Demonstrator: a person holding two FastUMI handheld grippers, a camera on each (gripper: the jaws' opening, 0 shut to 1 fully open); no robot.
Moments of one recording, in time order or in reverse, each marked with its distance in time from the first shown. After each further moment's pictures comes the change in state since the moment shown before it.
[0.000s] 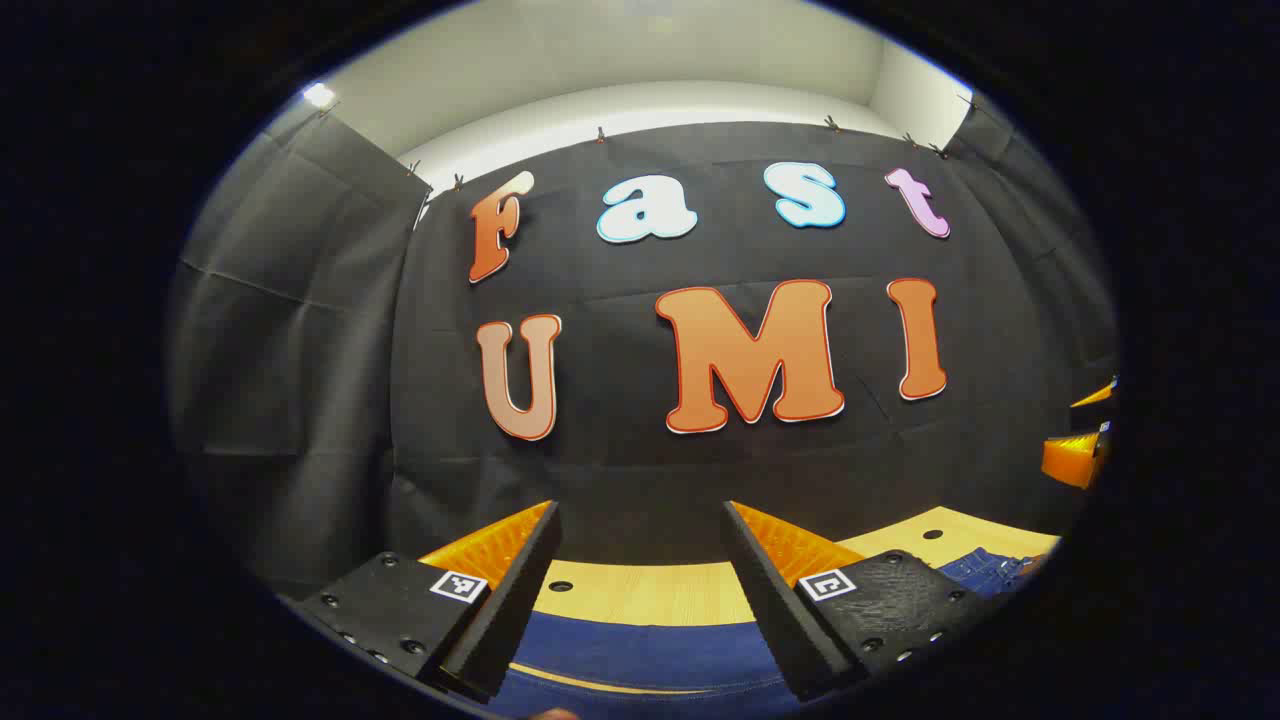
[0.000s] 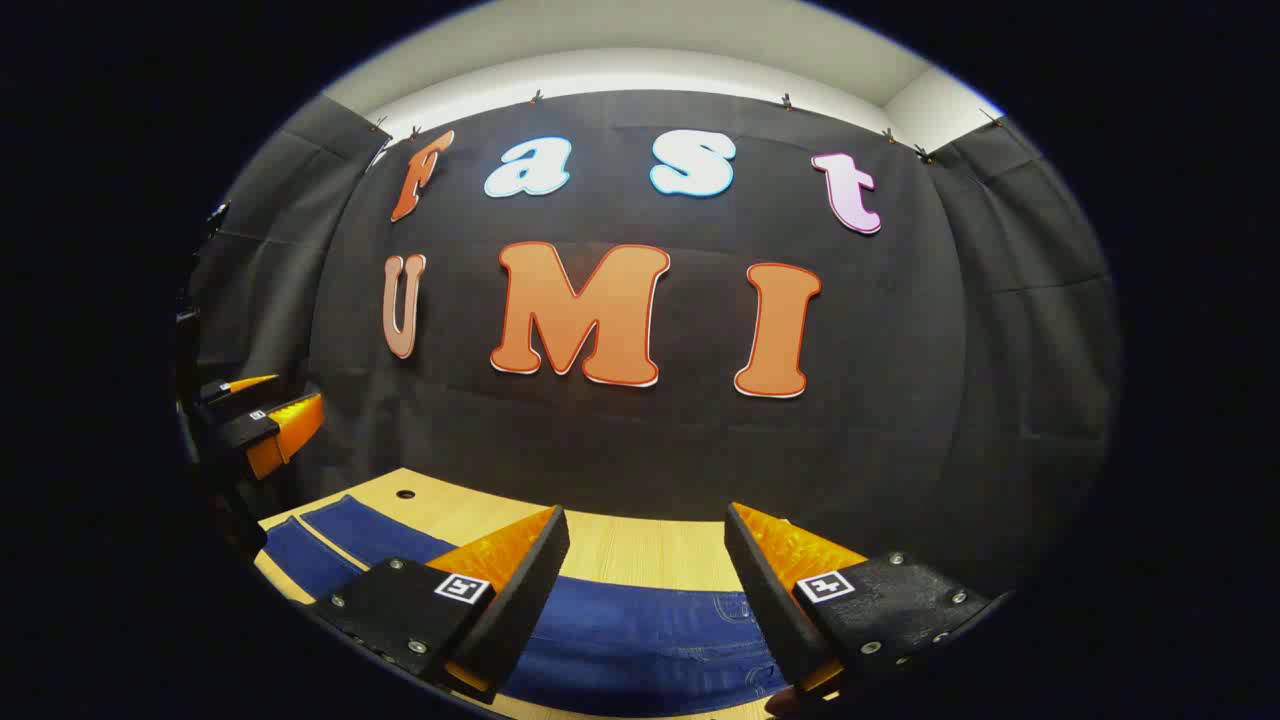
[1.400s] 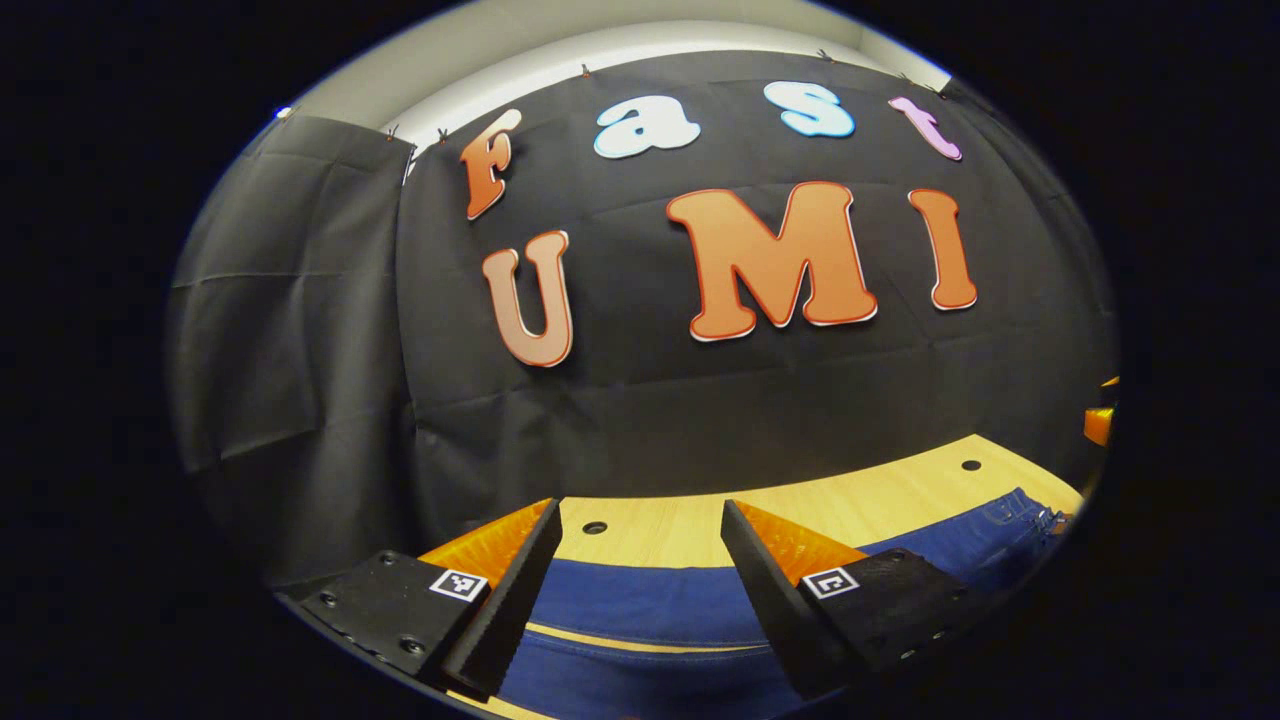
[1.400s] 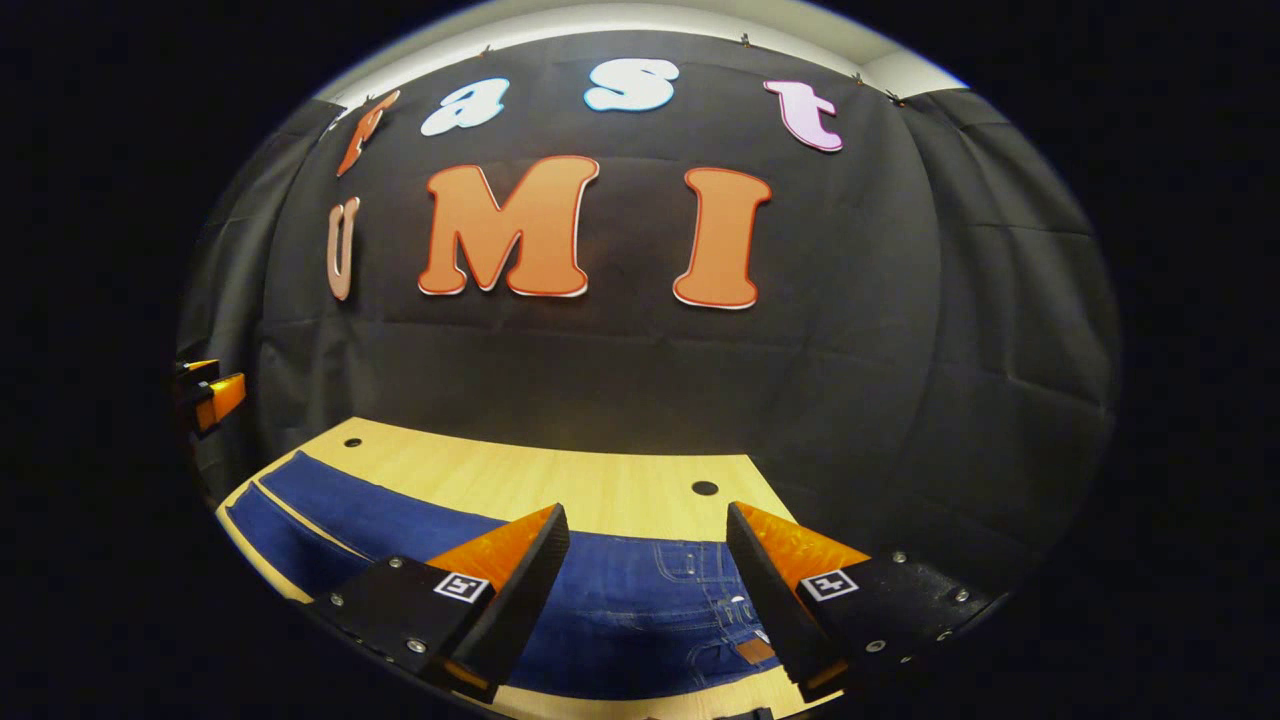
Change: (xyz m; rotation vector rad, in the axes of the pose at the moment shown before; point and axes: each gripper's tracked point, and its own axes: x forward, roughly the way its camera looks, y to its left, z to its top) left arm 0.012 0.047 -0.080 0.082 0.275 0.067; right arm 0.024 -0.091 -0.097 0.016 0.243 -0.102
